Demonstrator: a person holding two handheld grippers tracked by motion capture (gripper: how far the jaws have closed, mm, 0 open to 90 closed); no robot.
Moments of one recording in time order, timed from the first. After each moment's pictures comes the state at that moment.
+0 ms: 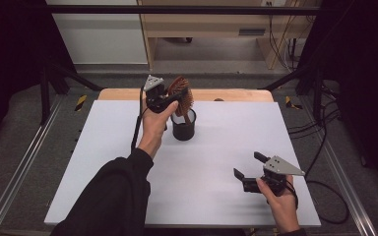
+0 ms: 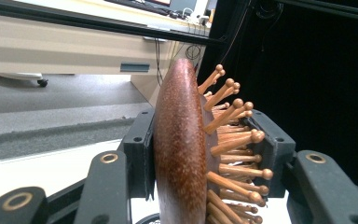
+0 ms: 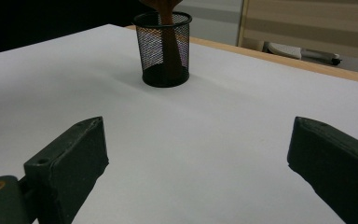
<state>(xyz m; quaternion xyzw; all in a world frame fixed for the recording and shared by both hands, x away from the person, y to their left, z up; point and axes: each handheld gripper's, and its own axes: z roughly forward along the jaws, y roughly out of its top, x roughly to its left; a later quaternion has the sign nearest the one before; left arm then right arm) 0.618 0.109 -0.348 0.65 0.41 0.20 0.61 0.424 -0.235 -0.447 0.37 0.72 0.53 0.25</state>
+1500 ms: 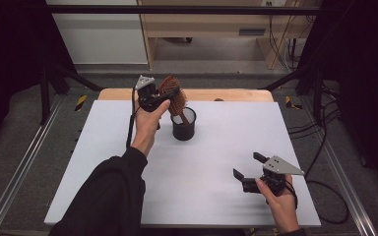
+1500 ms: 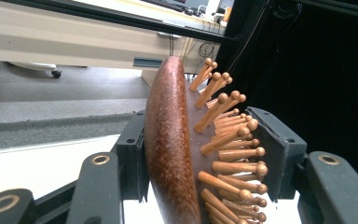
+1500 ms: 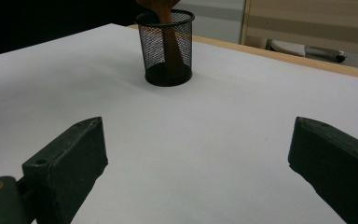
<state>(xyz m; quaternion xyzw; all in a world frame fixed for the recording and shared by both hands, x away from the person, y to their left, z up) 0.629 0.134 -0.358 0.64 0.44 0.20 0.60 0.424 -0.234 -0.448 0.37 0.72 0.53 0.25</state>
